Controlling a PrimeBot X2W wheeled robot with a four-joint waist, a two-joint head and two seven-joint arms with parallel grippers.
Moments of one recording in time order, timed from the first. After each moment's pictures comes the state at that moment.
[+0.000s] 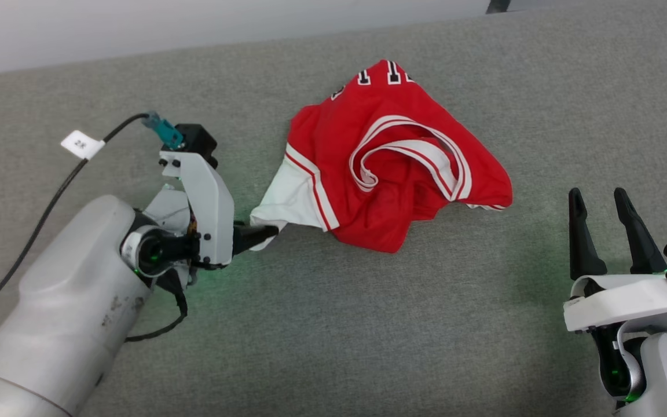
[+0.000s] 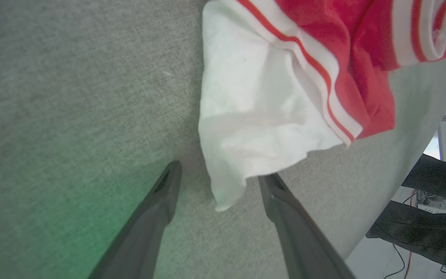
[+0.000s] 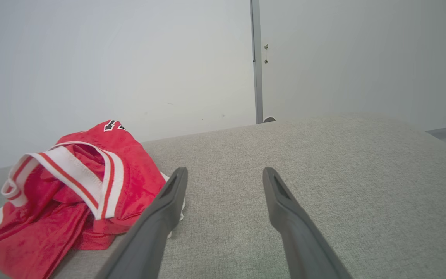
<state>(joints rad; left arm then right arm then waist) -0.91 0.45 -0.74 0.65 -1.18 -0.13 0.76 -0.31 -0.12 -0.01 0.29 0.31 0.13 -0.26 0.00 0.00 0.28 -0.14</state>
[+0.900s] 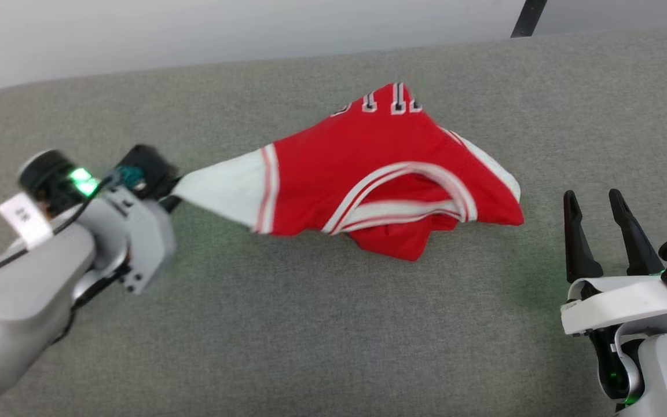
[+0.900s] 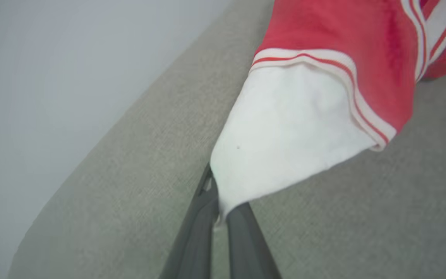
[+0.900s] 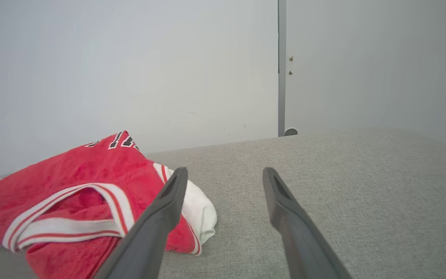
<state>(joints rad) -1.06 0.74 -1.27 0.53 -0.82 -0.13 -0.02 -0.31 -0.13 0.01 0.29 0.30 0.13 -0.26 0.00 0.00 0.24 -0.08</state>
